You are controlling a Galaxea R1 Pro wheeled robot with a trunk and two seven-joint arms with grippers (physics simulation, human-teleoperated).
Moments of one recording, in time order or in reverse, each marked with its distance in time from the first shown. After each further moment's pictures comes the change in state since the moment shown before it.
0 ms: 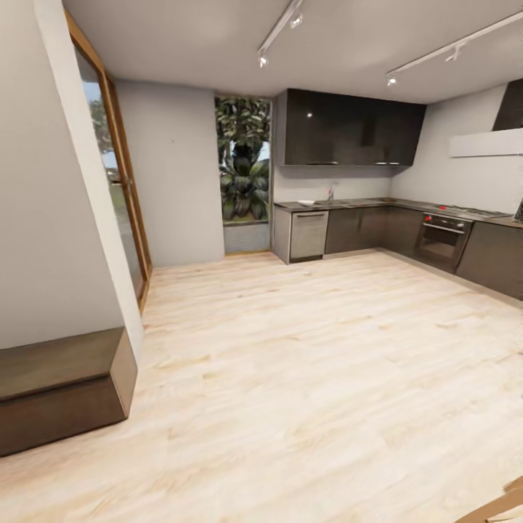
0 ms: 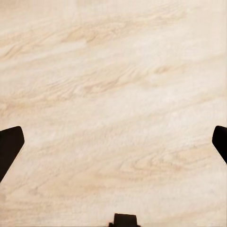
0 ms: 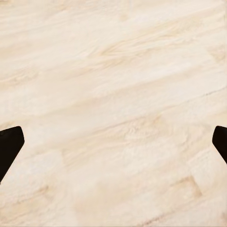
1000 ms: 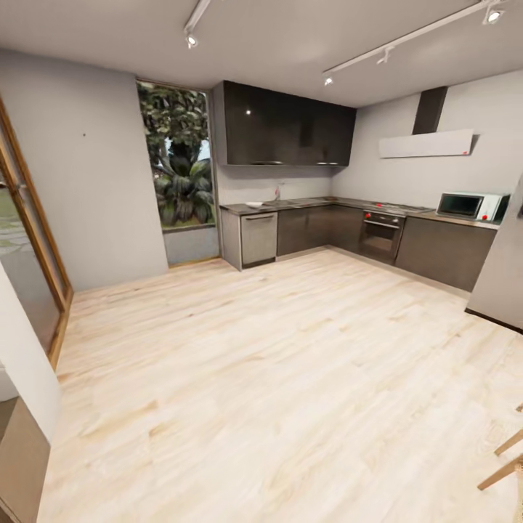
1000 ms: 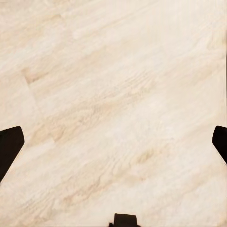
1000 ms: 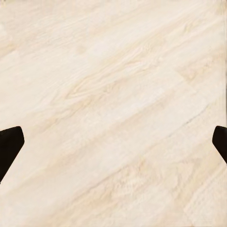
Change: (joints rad) left arm 0.000 0.000 0.000 0.000 0.000 0.000 0.000; right arm 0.000 0.000 0.000 0.000 0.000 0.000 0.000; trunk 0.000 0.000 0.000
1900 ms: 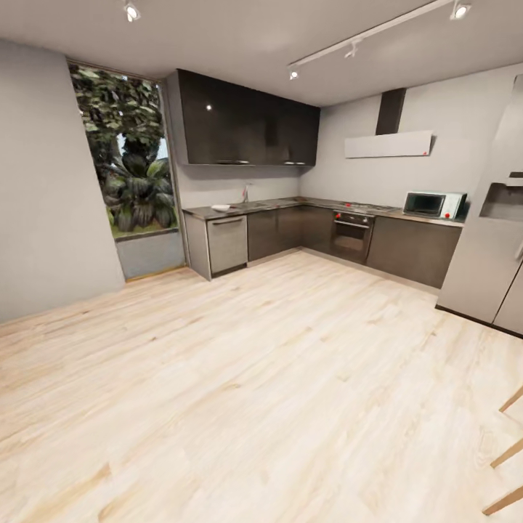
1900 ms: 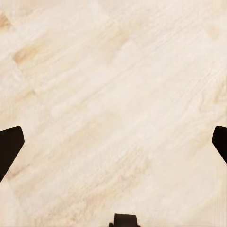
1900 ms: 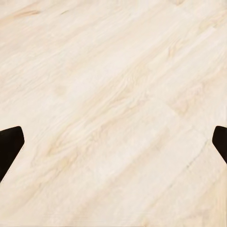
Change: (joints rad) left arm 0.000 0.000 -0.001 0.000 -0.001 0.000 0.000; right arm 0.000 0.000 0.000 -0.001 0.000 -0.002 0.000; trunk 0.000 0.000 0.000
